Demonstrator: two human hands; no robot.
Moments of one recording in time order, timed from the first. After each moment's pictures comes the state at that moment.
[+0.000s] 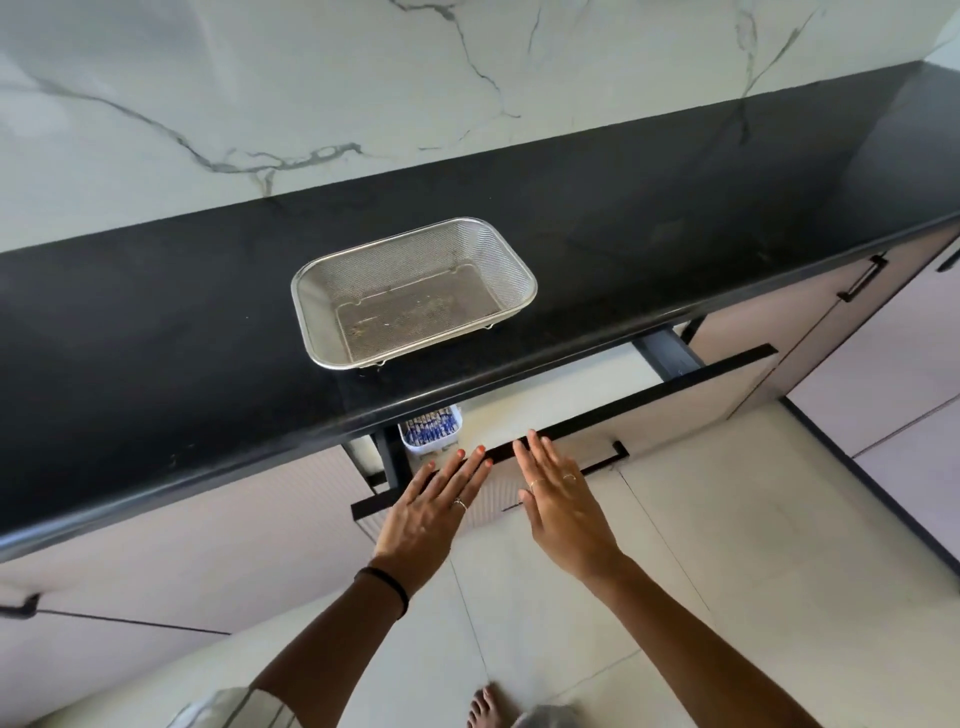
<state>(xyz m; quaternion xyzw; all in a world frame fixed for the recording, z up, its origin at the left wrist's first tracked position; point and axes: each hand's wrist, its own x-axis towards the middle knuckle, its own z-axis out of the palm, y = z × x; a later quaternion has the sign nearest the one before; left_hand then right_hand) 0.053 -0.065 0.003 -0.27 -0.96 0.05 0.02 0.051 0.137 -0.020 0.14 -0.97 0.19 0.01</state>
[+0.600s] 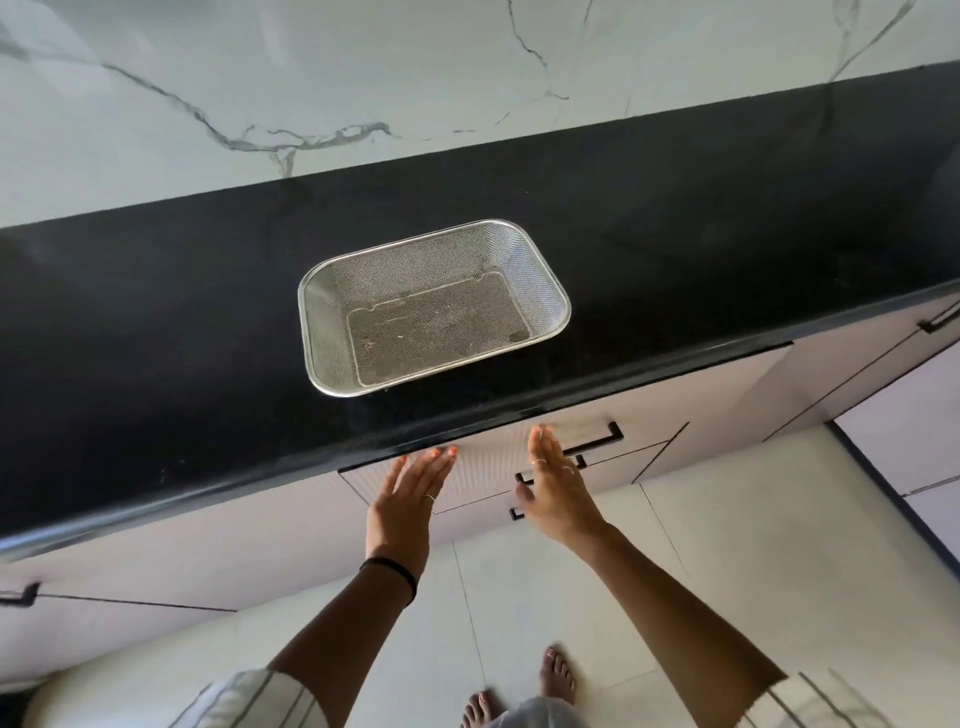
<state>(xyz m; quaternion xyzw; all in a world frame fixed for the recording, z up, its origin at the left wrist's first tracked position) 0.007 -0.077 -0.022 -0.11 -0.98 0.12 -0.06 -0.039 0.125 -0.029 0.10 -0.96 0.24 -0.12</state>
